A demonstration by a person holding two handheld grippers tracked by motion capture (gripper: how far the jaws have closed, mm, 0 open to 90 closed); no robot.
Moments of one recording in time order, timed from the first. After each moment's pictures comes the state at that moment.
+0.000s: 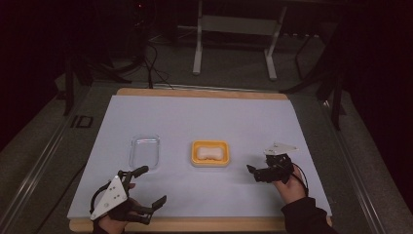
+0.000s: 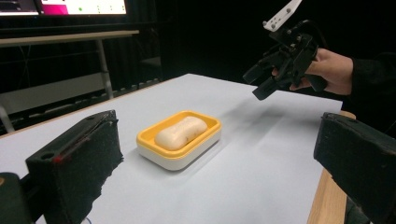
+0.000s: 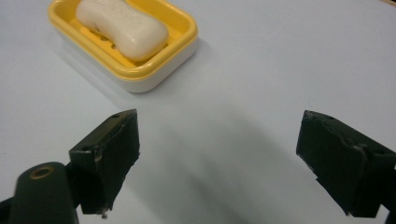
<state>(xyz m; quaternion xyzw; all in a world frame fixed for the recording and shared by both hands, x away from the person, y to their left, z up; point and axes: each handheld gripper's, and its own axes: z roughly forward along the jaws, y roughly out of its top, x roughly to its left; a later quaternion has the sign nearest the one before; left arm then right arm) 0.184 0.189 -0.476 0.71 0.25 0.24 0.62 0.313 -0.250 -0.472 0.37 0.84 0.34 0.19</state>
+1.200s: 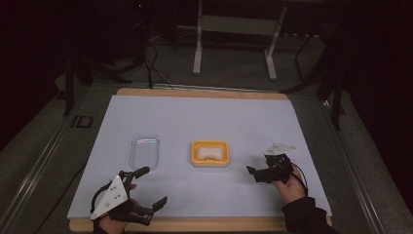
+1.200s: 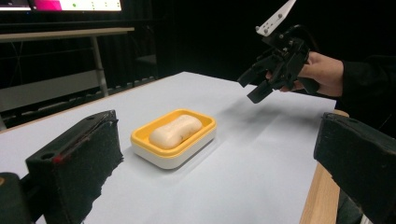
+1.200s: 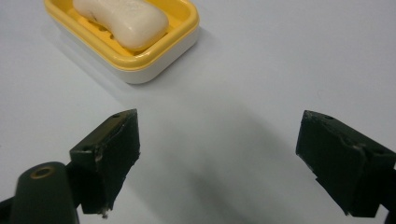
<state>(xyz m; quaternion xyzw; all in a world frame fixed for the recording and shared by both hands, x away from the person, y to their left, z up) 0.183 0.188 -0.475 0.71 0.24 0.22 0.62 0.318 -0.253 -0.481 0.37 0.85 0.34 0.18</state>
